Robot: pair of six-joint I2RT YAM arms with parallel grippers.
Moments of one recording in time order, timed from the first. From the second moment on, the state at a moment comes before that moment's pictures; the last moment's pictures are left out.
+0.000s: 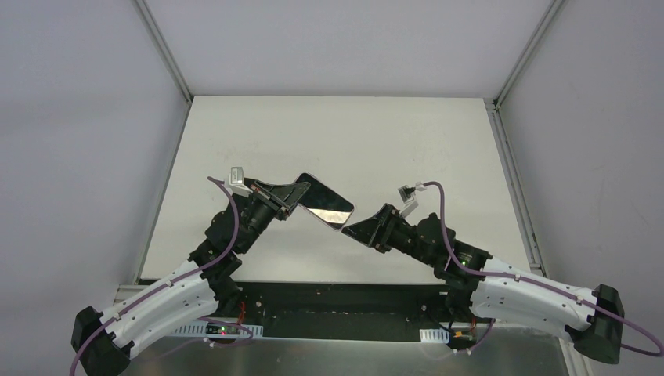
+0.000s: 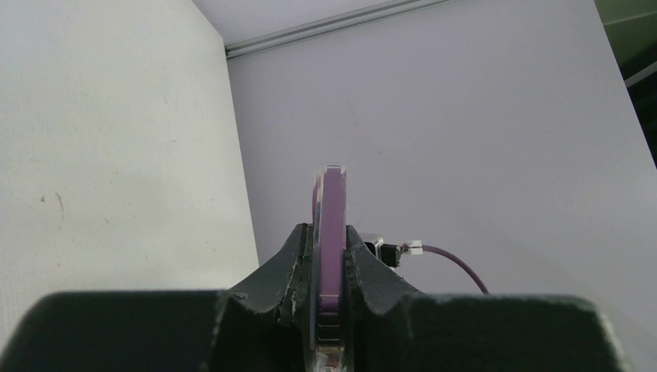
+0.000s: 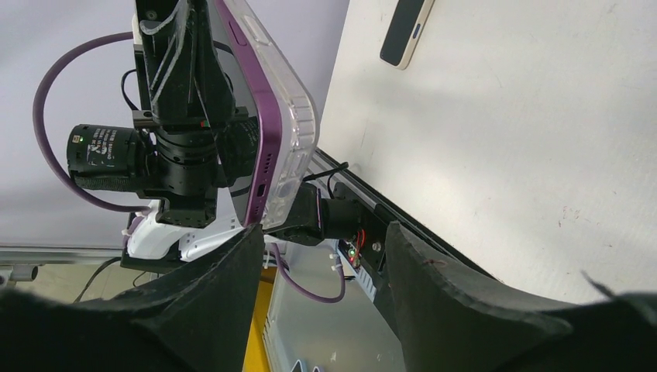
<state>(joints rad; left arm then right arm) -0.79 0.58 0.35 0.38 -0.24 -1.31 1.11 0.70 0.45 0.07 0.08 1.18</state>
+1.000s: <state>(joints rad) -0.79 0.58 0.35 0.37 -0.22 -1.28 1.11 0.78 0.47 0.06 0.10 1.27</state>
